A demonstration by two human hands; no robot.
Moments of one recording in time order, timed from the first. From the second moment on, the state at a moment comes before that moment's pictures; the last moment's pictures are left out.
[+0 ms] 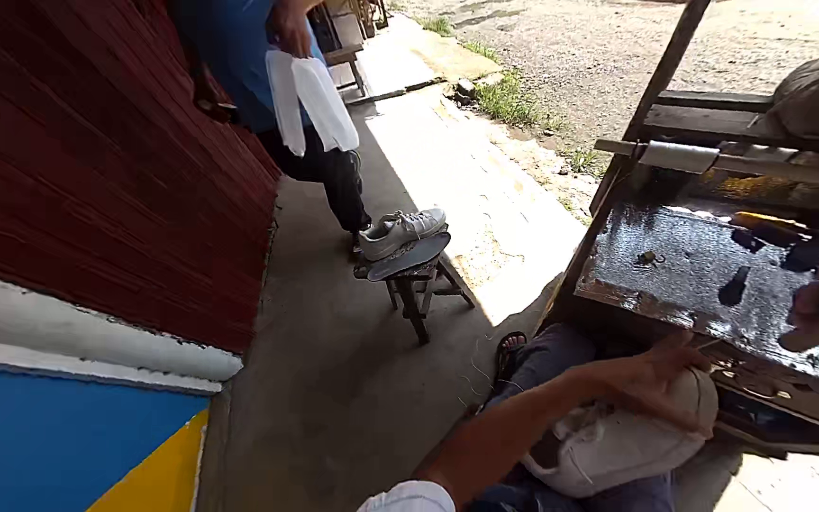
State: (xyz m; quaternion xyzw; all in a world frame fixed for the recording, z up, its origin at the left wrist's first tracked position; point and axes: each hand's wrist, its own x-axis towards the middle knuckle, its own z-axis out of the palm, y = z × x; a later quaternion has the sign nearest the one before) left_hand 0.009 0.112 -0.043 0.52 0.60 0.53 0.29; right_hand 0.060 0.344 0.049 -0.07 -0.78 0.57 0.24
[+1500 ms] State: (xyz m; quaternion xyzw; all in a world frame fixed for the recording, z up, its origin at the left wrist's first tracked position) left_hand -0.073 0.108 -0.019 0.36 0.54 0.74 0.19; right_hand 0.183 0.229 -0.045 -0.17 -0.63 0.75 -0.05
